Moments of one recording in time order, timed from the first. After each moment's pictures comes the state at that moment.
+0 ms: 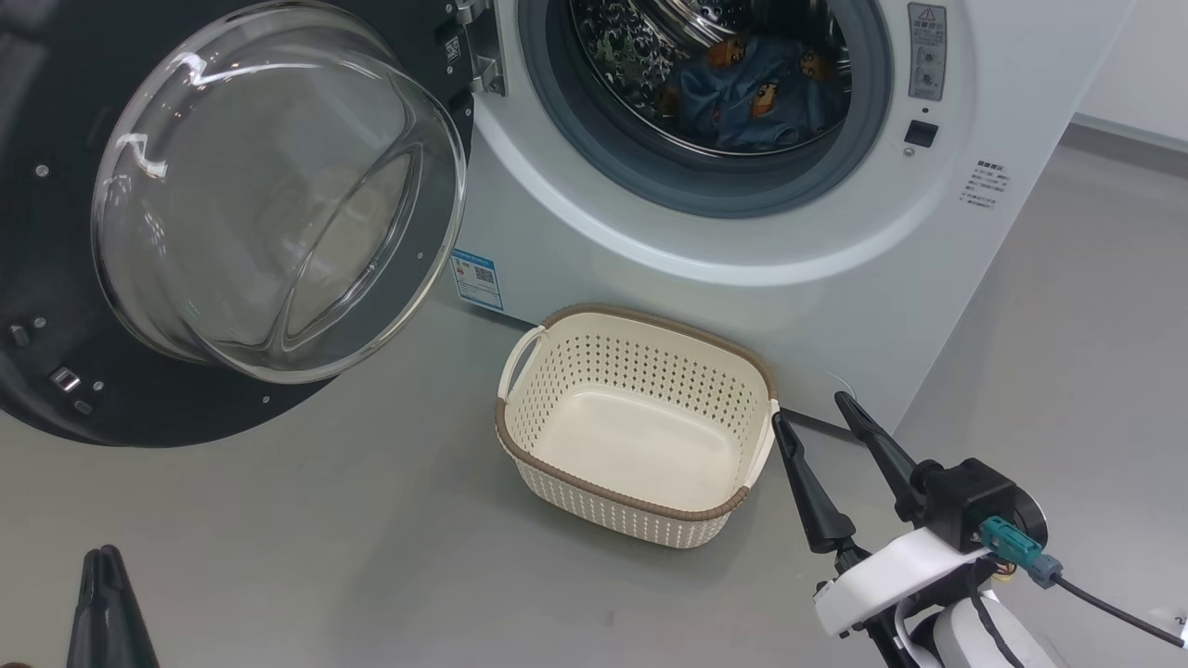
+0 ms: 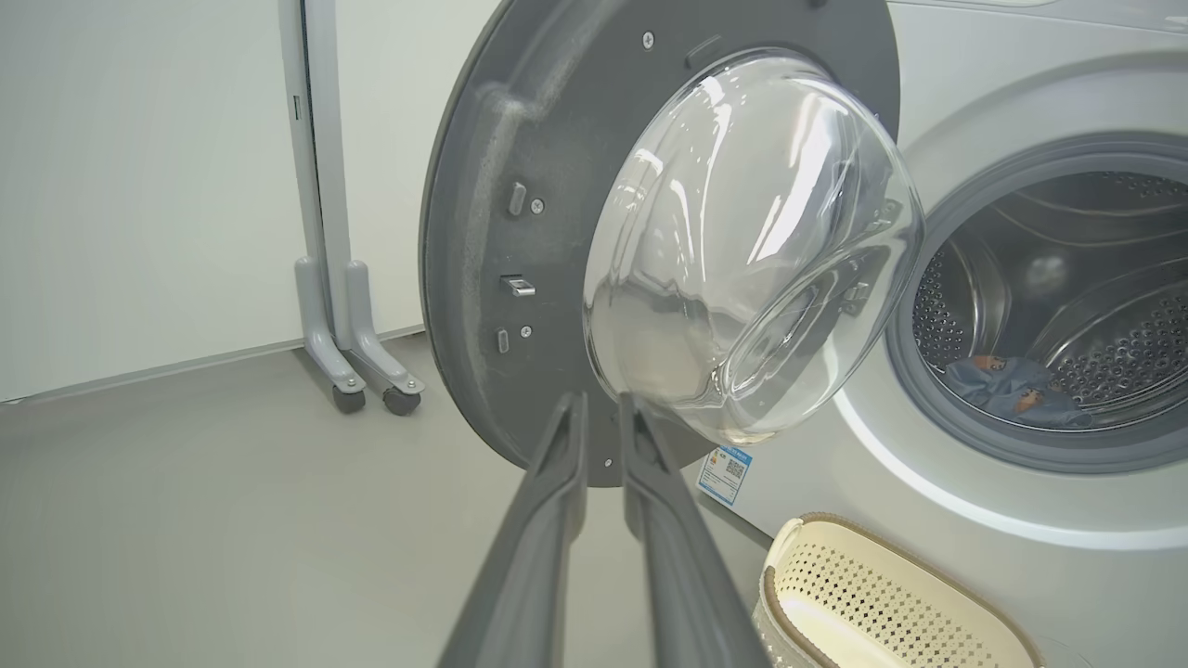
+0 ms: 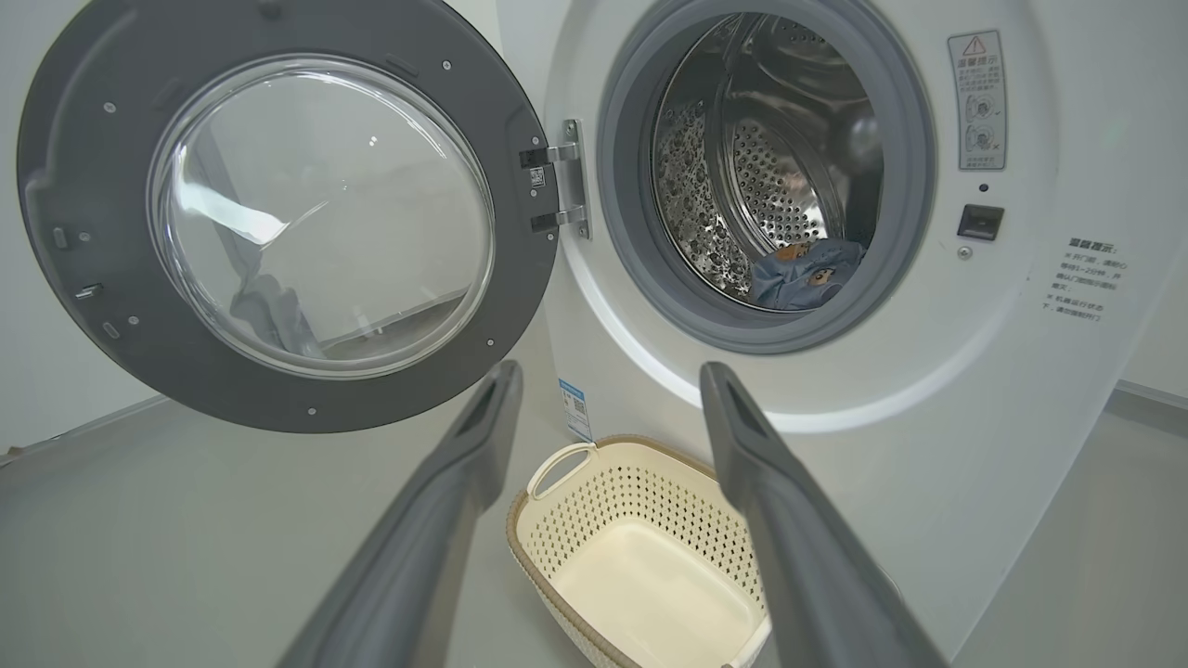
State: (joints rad) left arm 0.22 0.04 0.14 0.00 -0.48 0.00 -0.26; right arm -0.05 -0.08 0.32 0.15 0.30 0.11 -0.20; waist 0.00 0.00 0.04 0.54
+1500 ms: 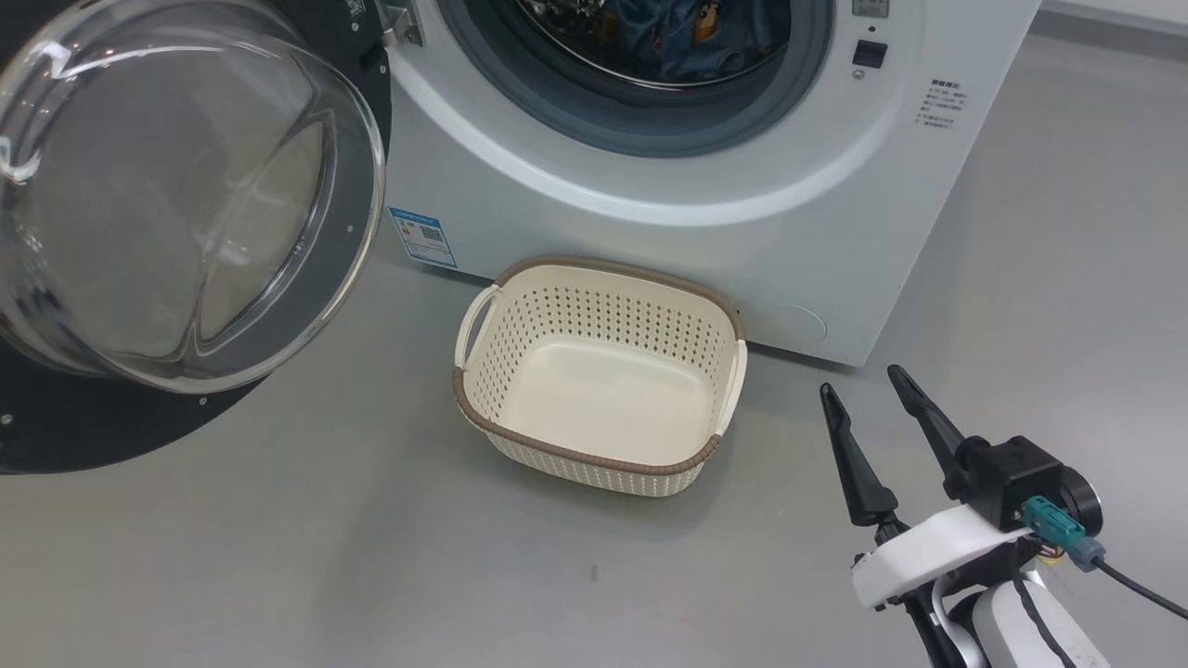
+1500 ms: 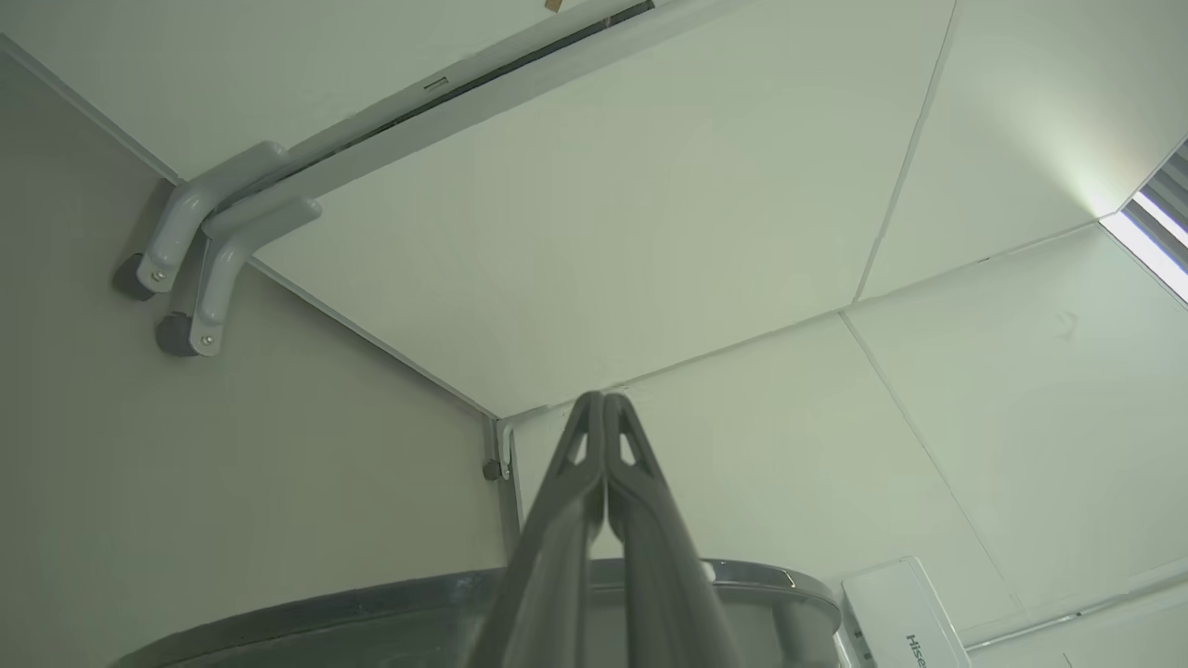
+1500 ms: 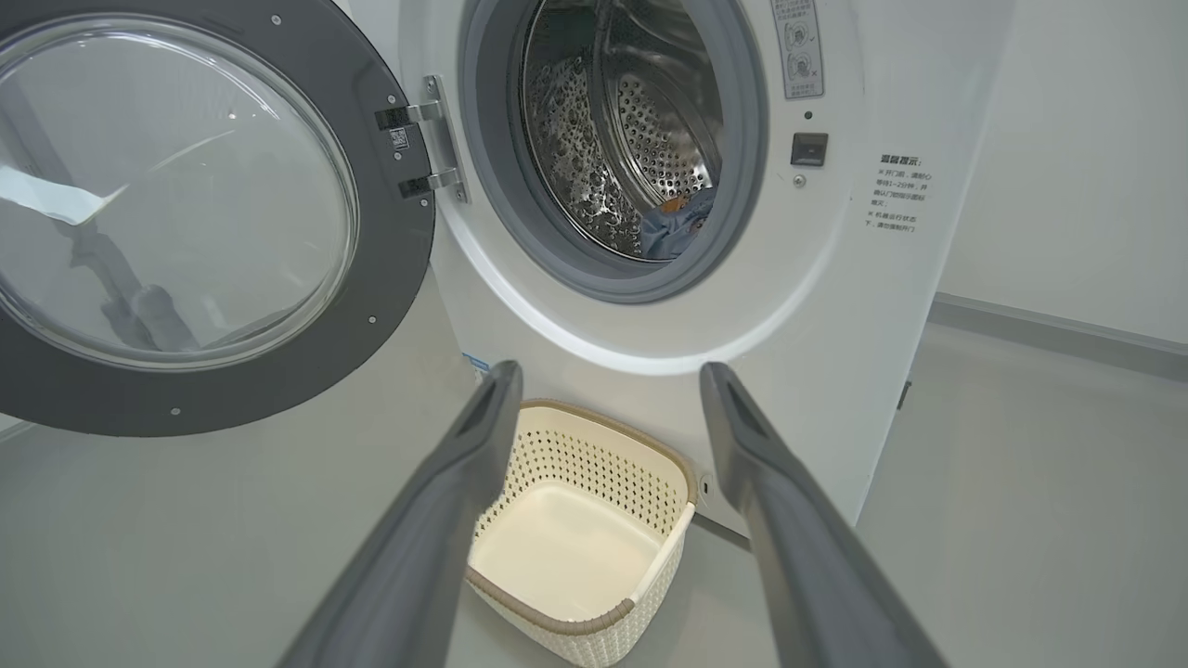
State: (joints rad) left arm -0.47 0.32 0.69 0.37 -1.38 0.06 0.13; right arm -0.05 -0.13 0.28 0.09 0.31 0.10 -0.16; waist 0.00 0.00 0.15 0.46
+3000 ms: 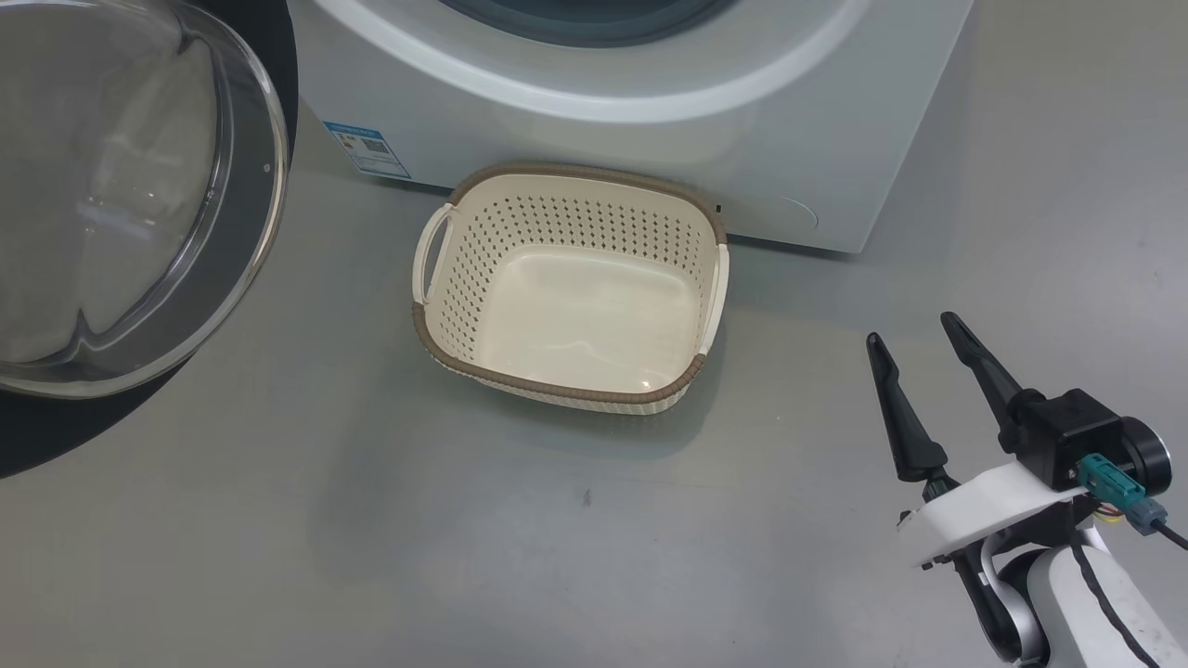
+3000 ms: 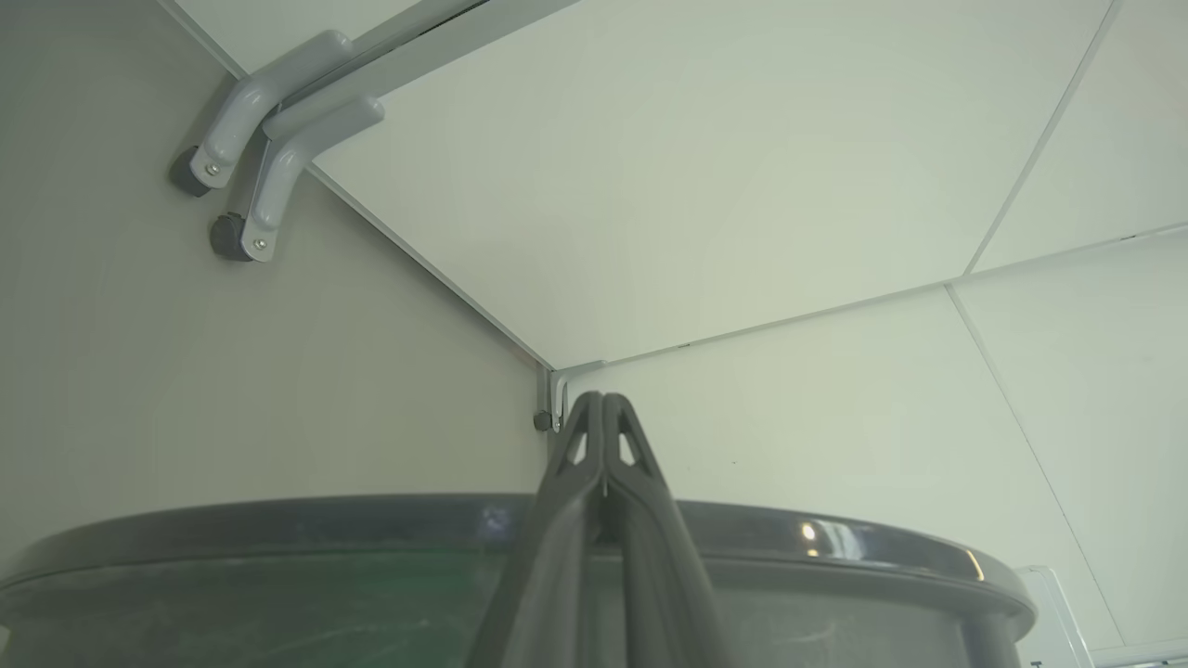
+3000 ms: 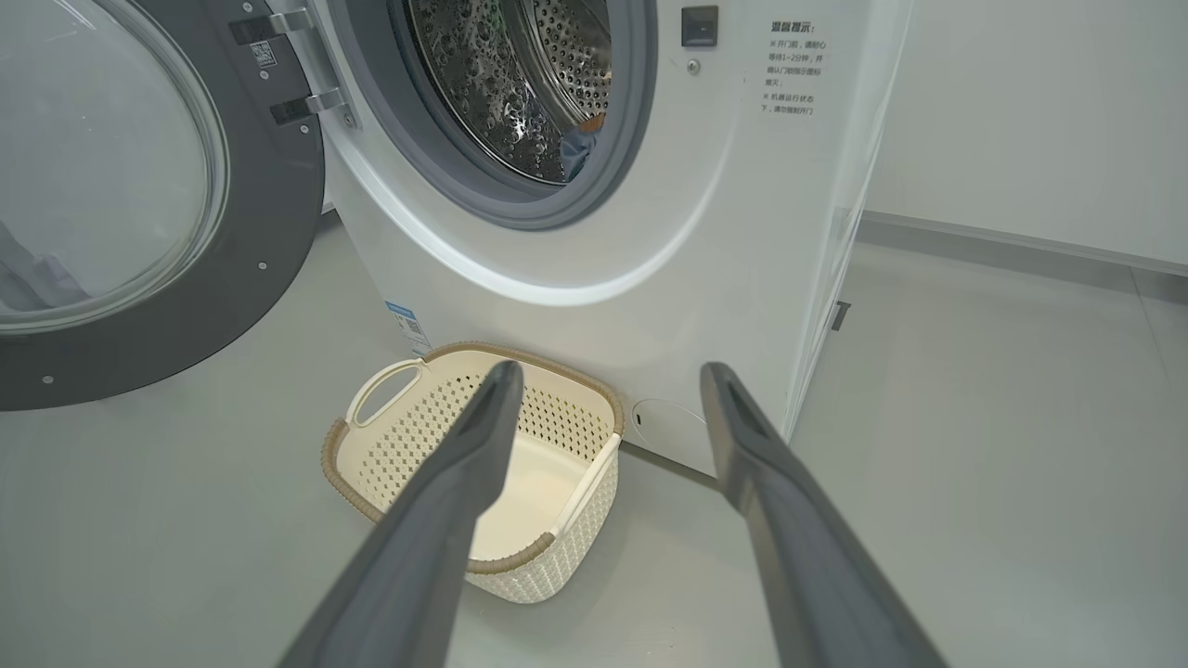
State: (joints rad) left arm -0.63 0.35 0.74 0.63 -1.45 0.03 0.13; right arm -0.08 -0.22 0.25 -0.03 0.30 0.09 -0.07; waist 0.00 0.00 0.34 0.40
